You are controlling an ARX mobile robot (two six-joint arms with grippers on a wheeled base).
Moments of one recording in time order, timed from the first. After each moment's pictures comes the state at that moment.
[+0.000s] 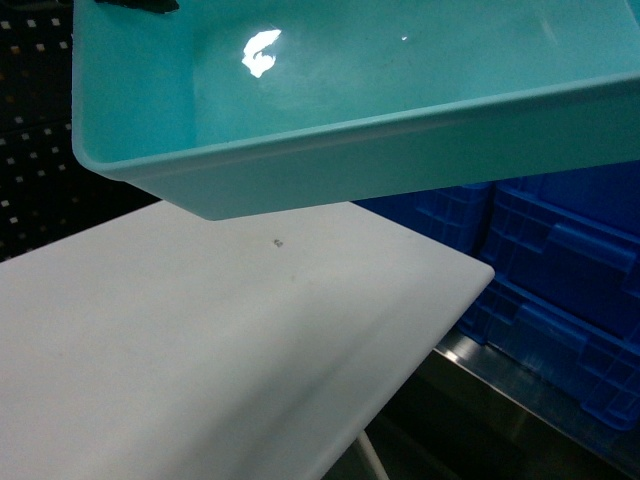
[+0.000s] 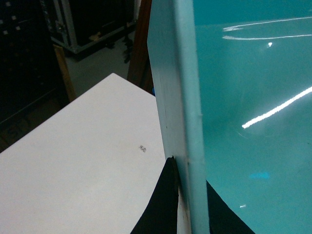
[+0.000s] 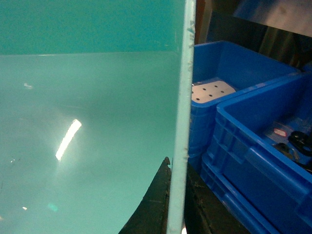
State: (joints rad) left arm -0.35 1.41 1.04 0.04 -0.17 -0.19; right arm 0.08 1.39 0.94 0.34 -0.11 -0.03
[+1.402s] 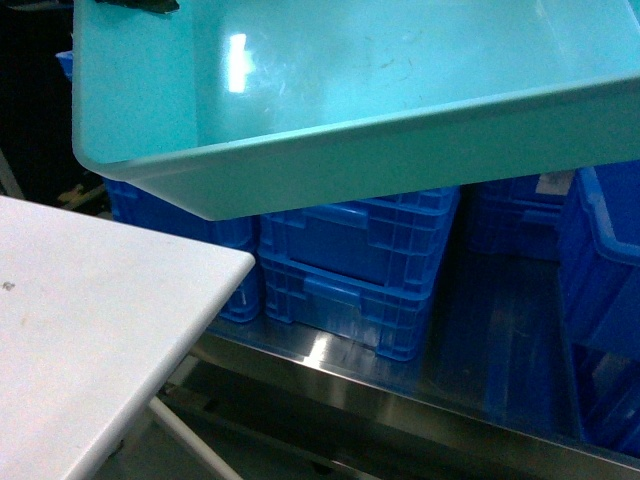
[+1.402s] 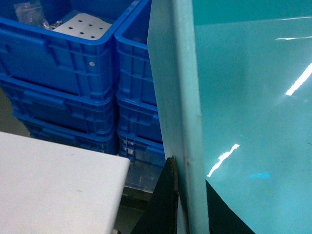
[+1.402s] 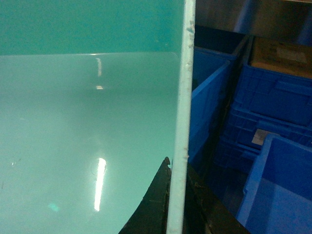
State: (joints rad) left arm -0.35 1.41 1.04 0.04 -0.17 -0.19; right arm 0.08 1.39 0.94 0.34 -0.11 -0.03
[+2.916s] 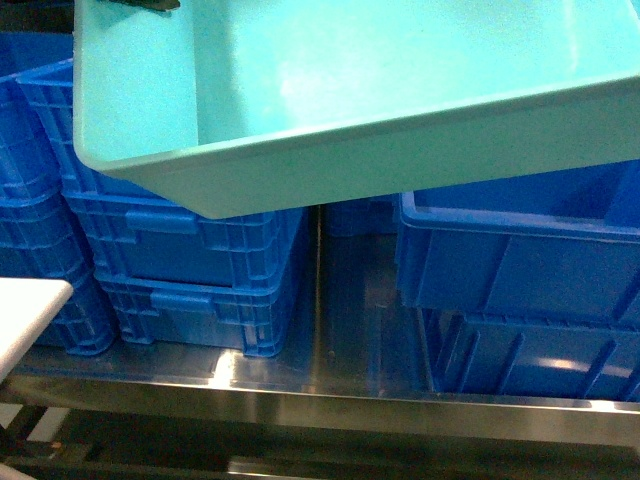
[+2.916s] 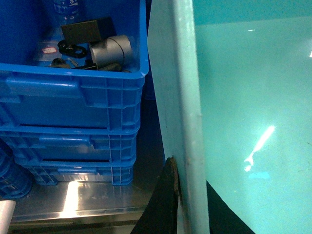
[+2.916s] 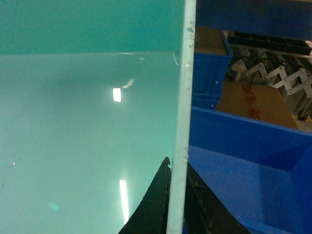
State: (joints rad) left arm -0.35 1.41 1.04 0.04 -0.17 -0.19; right arm 0.08 1.39 0.94 0.34 -0.11 -0.03
